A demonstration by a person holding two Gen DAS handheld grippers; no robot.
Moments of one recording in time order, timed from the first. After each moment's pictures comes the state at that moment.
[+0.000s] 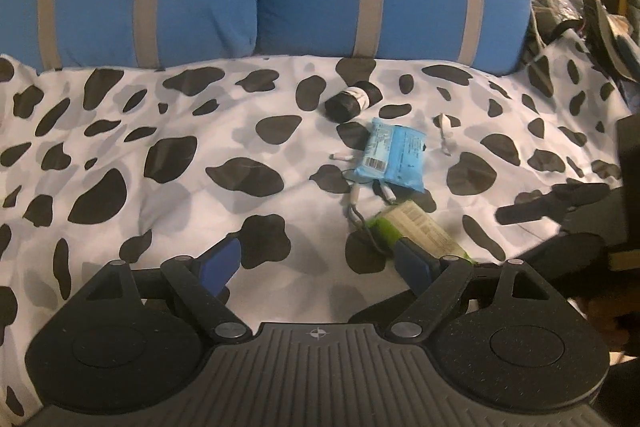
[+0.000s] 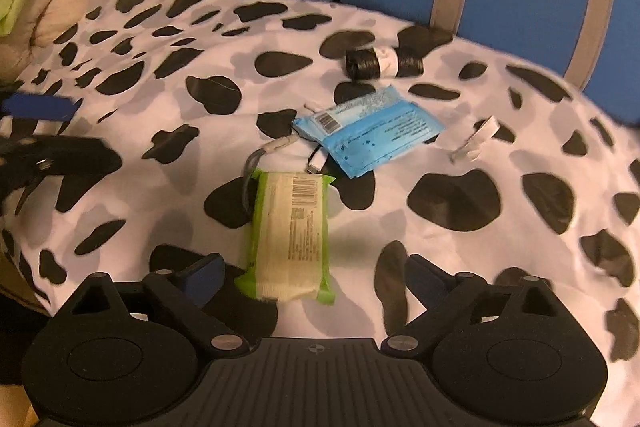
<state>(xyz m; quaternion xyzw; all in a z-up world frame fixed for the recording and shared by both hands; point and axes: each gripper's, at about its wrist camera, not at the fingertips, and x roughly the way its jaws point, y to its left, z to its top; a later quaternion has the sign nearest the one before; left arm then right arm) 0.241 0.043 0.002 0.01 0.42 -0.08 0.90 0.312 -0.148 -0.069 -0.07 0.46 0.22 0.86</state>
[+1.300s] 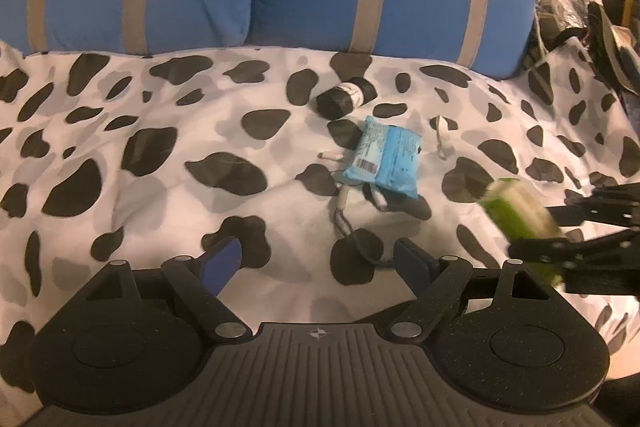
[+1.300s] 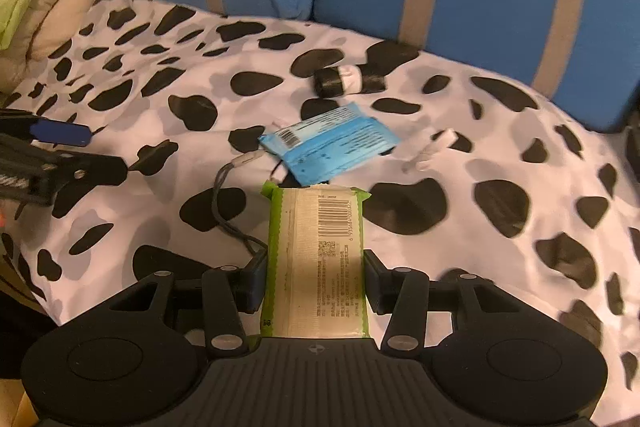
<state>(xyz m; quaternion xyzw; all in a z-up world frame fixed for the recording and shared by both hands) 0.257 0.034 -0.012 -0.01 0.42 -0.09 0.90 0.293 -0.195 -0.032 -0.08 0.44 0.21 0.87</state>
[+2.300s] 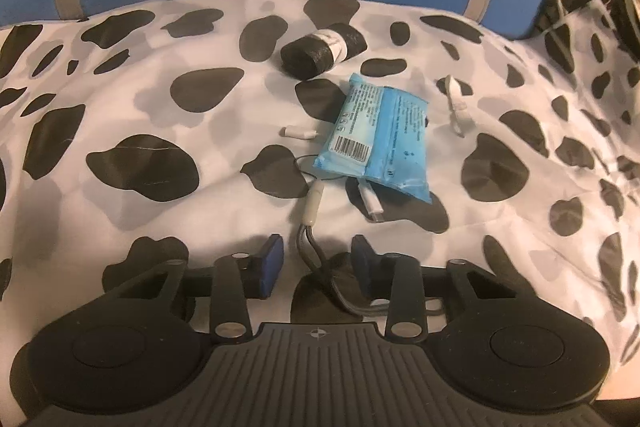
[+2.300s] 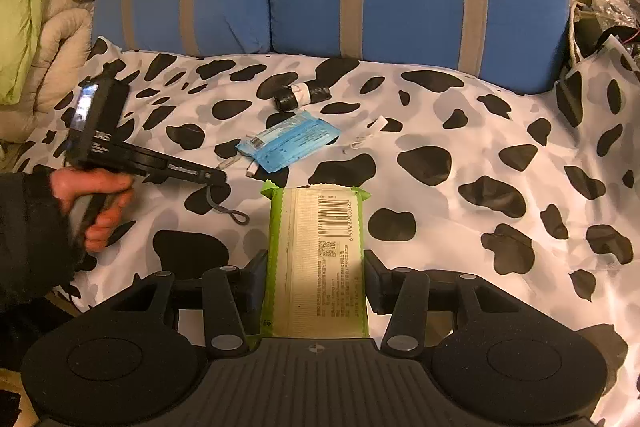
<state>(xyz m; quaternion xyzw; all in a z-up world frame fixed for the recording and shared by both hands) 0.328 0.000 -0.082 -0.01 0.48 -0.11 0.87 0.227 -0.270 0.008 -0.01 0.42 0.19 0.89</state>
